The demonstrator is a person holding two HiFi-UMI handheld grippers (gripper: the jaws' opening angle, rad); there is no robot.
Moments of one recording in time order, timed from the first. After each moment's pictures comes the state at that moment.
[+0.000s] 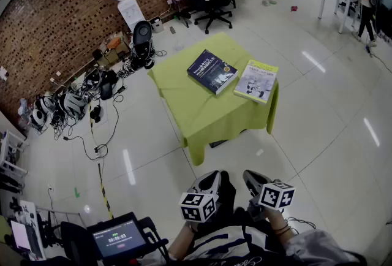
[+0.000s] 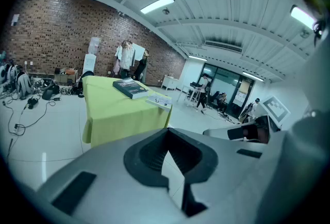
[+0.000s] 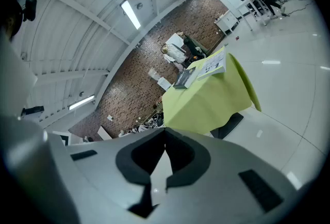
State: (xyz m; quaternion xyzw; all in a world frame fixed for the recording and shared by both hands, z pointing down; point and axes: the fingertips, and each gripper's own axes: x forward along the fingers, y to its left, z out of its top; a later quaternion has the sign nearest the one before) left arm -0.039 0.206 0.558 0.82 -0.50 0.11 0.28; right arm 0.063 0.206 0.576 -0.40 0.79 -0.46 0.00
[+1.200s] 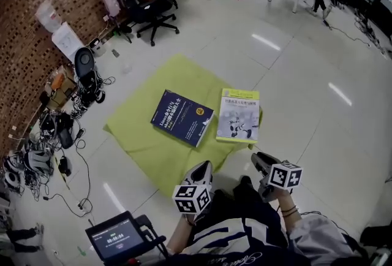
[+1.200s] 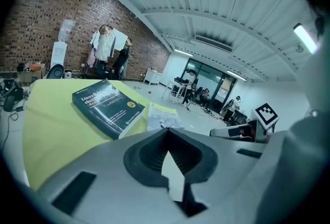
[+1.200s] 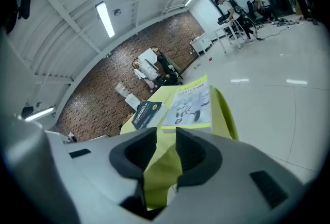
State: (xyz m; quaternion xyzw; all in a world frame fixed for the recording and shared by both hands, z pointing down) left arm -0.031 -0.134 0.569 0.87 -0.39 0.12 0.28; right arm 0.146 -0.104 0.598 -0.56 0.70 -0.43 0.00
